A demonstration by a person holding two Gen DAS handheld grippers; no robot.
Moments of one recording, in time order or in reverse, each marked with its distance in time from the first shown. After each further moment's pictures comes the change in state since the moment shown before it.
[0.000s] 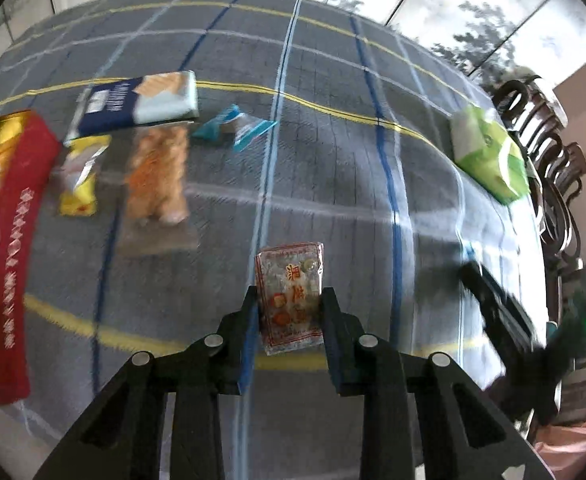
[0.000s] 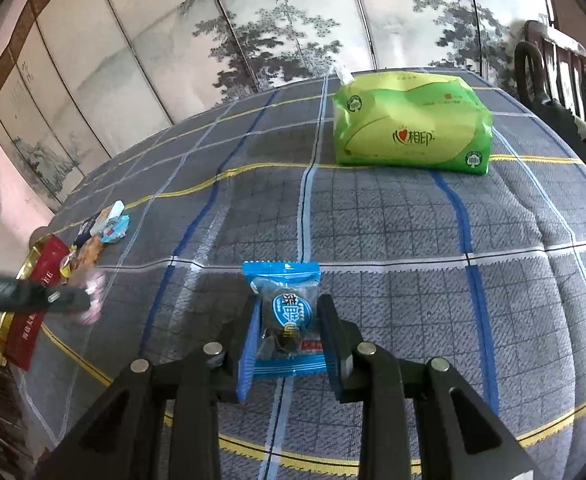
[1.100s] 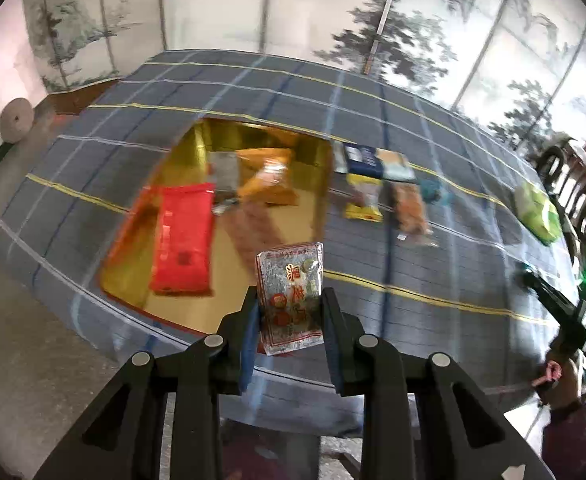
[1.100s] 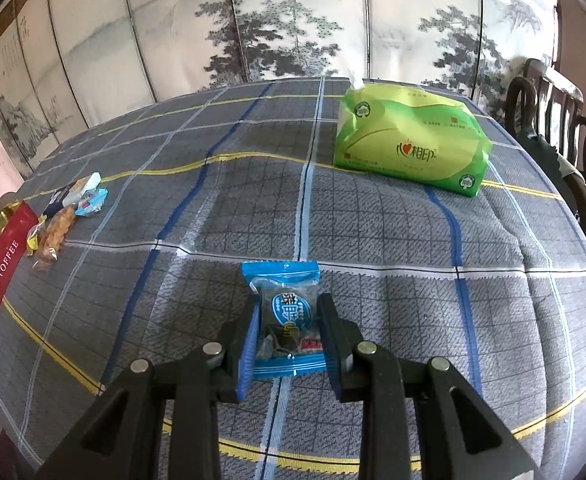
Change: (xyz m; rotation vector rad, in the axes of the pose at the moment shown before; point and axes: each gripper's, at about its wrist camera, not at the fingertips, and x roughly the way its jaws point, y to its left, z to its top) left arm -0.139 0.183 -0.074 -0.107 -0.271 0.202; right arm 0.004 0.021 -0.002 -0.108 0.013 -0.145
